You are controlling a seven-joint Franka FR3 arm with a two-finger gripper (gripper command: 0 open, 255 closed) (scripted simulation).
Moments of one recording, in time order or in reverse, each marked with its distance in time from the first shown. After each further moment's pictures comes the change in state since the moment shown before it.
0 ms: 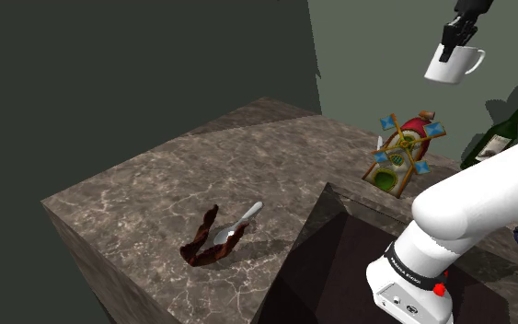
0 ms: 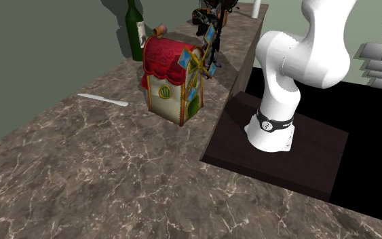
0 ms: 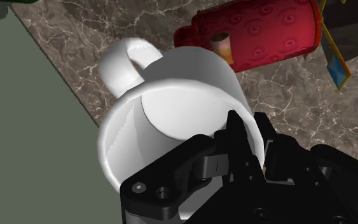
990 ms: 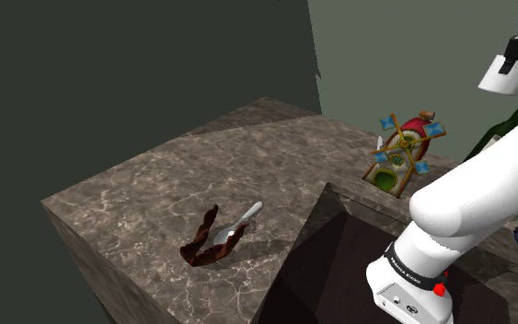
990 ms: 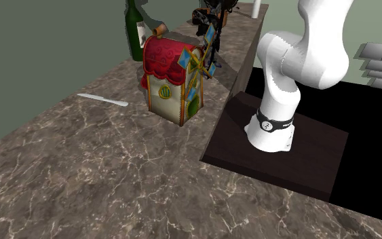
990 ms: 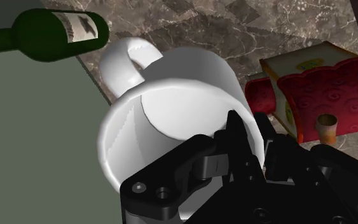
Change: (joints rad) arm -0.079 0.154 -0.338 0.164 0.000 0.035 -0.430
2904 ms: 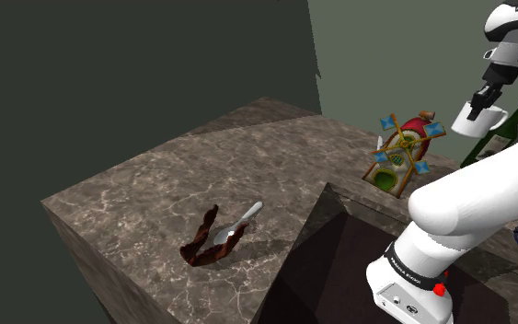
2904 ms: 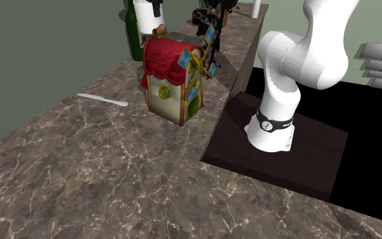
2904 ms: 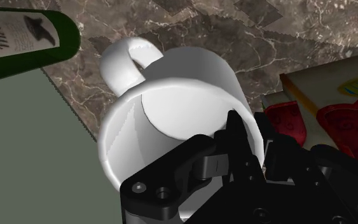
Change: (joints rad) arm -0.038 -0.150 0.018 -0.506 -0.098 0.382 0.095
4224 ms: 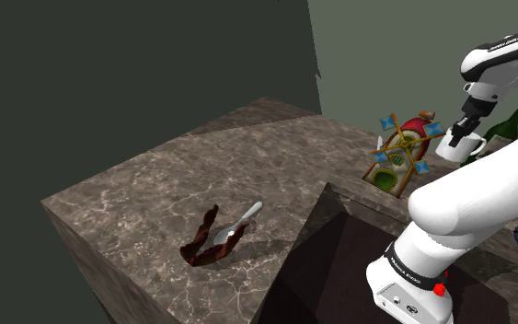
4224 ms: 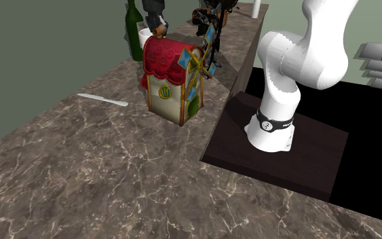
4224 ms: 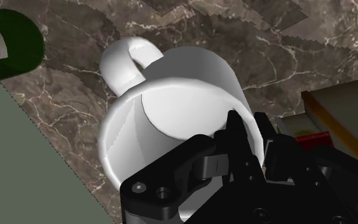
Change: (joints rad) arm -0.006 0.033 -0.066 -0.238 -0.016 0.270 0.008
